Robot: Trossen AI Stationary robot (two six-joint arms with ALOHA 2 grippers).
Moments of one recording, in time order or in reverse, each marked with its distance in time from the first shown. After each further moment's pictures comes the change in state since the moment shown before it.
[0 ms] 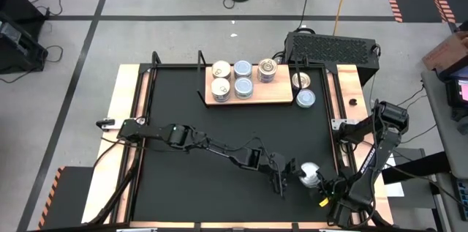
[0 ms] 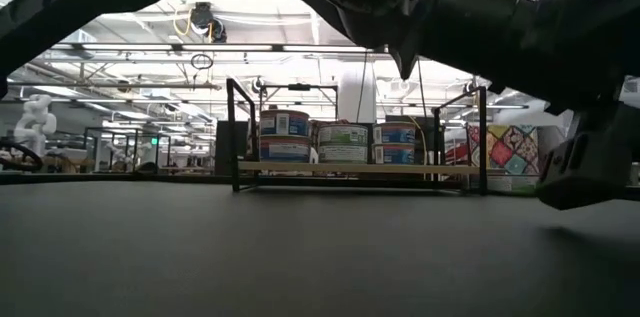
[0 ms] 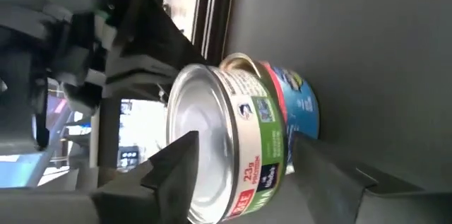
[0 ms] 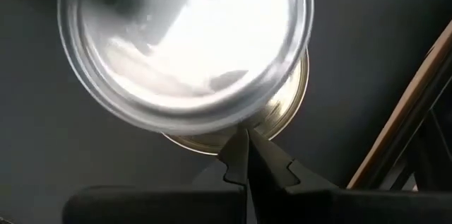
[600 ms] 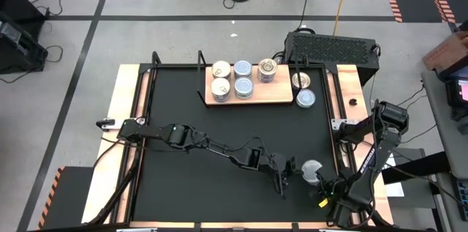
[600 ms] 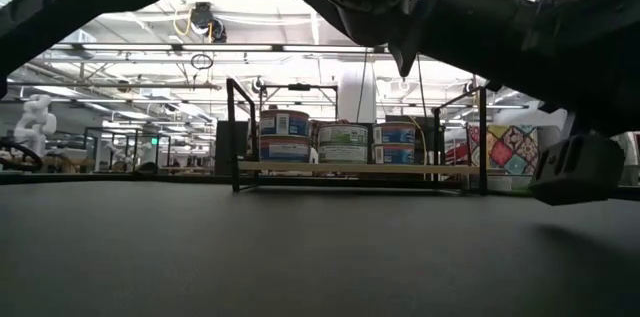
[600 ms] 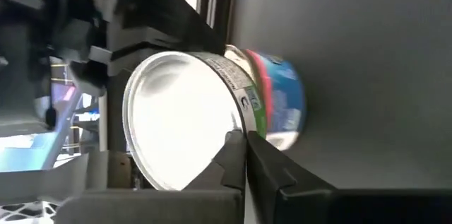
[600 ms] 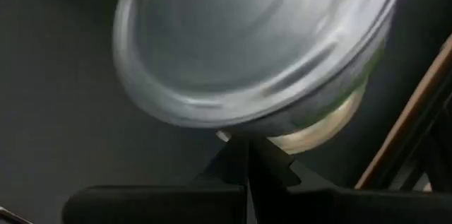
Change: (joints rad) left arm 0.000 -0.004 0.000 0.002 -0.067 0.032; right arm 0.000 0.000 0.000 0.019 0.001 0.000
